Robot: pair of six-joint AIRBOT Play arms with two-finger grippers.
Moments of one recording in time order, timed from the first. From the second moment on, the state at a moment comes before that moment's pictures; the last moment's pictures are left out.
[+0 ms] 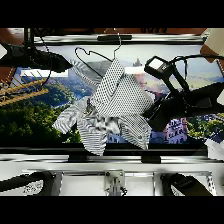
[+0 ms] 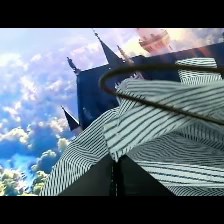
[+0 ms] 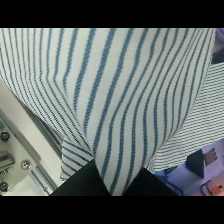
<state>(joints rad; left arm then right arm) -0.14 -1.36 1.70 1.14 -1.19 -1.23 0.38 -0.95 1.40 -1.28 1.63 1.13</state>
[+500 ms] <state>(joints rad) -0.28 -1.36 1.52 1.20 -1.35 -1.31 0.38 -0.95 1.40 -1.25 1.60 1.19</state>
